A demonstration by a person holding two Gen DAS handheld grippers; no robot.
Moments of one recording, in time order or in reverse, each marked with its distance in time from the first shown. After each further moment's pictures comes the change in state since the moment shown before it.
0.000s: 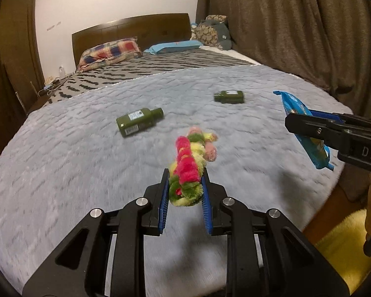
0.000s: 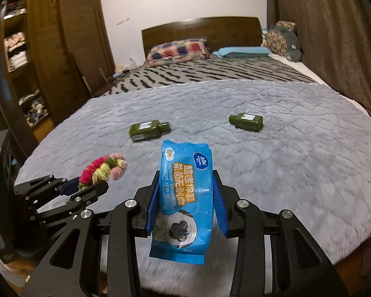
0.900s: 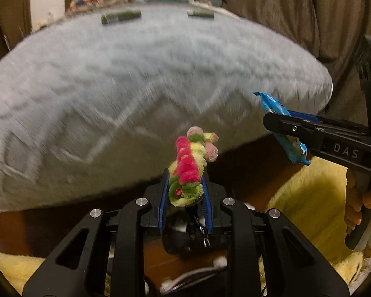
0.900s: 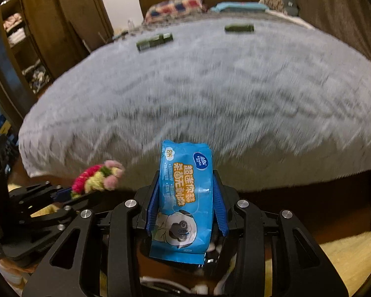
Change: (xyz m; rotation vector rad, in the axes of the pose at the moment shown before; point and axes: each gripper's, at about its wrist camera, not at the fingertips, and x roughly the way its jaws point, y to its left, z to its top) left arm -0.023 -0.040 -0.175 -0.100 0.271 -0.152; right arm -0.008 0.006 -0.172 0.057 0.290 0.001
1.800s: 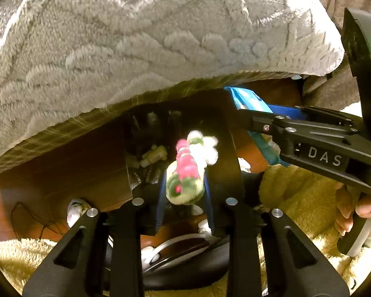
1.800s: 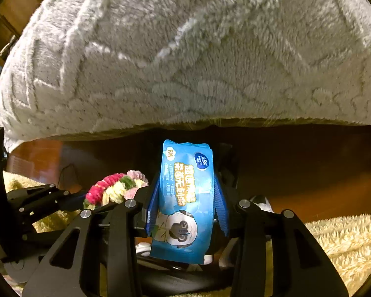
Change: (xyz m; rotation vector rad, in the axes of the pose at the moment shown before) left arm 0.109 0.004 -0.043 -0.054 0.320 -0.097; right arm 0.101 -0.016 -0.055 0.073 0.312 -0.037
